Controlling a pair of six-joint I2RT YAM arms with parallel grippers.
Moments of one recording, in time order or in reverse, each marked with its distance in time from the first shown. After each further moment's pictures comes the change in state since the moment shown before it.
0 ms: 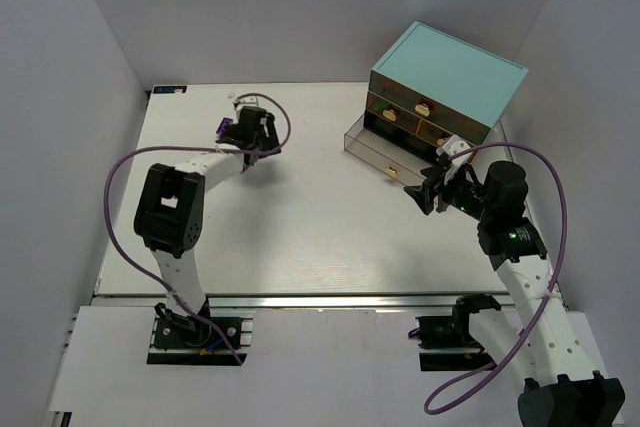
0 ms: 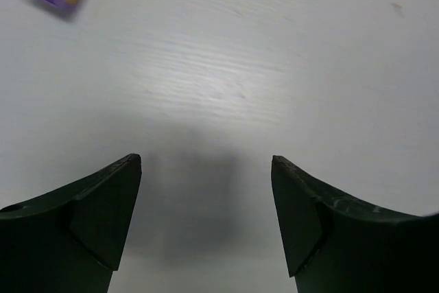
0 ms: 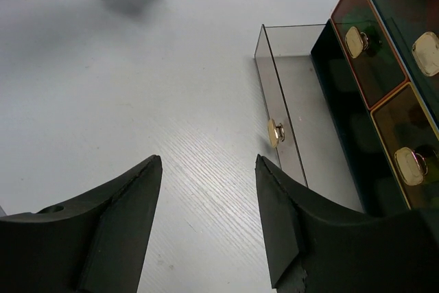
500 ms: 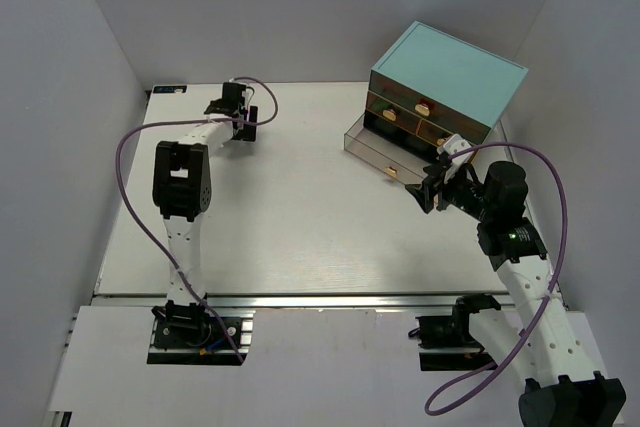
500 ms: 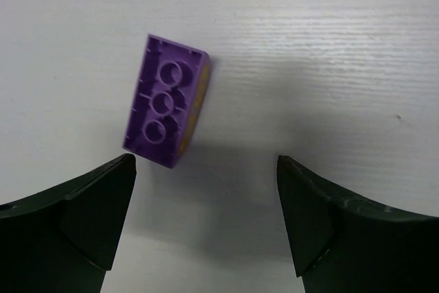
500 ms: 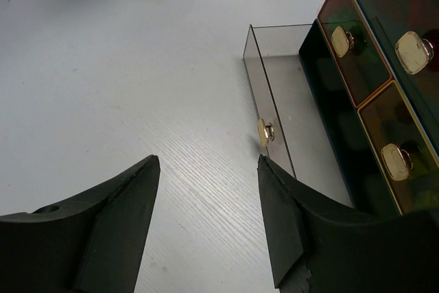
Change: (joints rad) left arm 0.209 0.397 0.517 -0.270 -0.008 0.444; right arm 0.010 -0.004 0.000 0.008 0.045 -0.002
